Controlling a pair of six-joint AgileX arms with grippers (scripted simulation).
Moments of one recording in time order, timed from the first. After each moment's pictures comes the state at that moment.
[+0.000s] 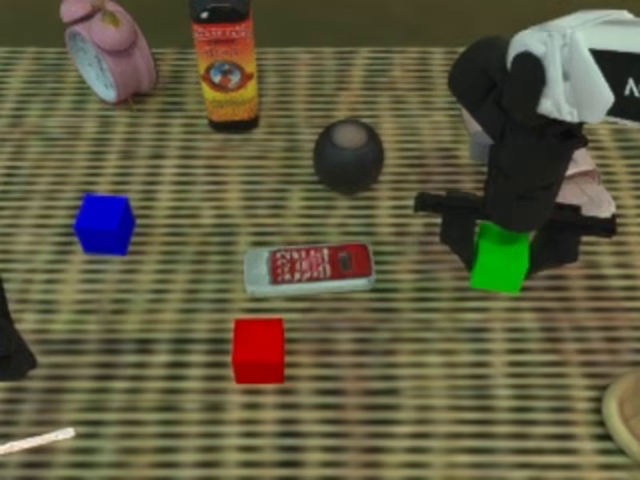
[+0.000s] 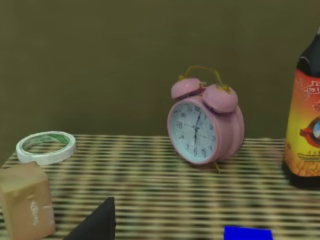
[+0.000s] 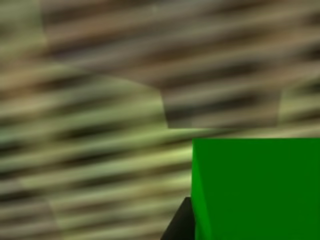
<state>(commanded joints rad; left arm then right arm) 0.02 0.00 0.00 0.00 0.00 0.00 0.42 2.11 1.56 -1.03 0.01 0.63</state>
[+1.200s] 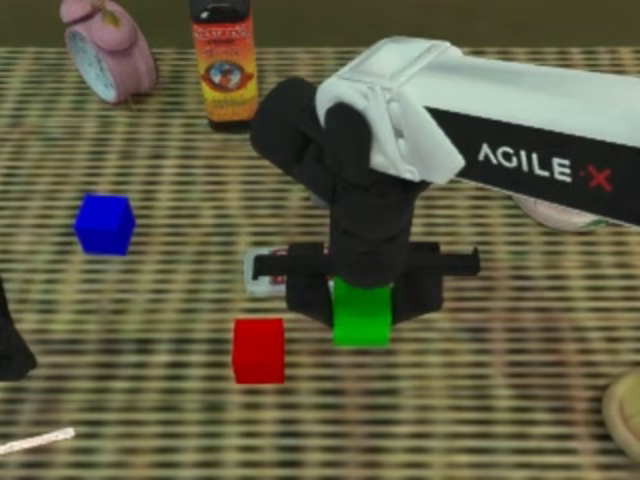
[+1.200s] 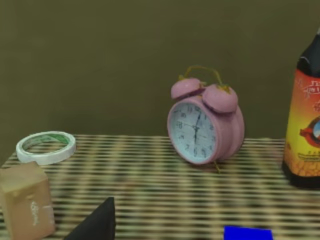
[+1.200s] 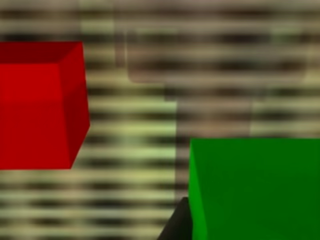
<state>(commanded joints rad) 0.02 0.00 0.00 0.00 0.00 0.00 0.81 2.12 1.73 -1.18 0.01 0.82</state>
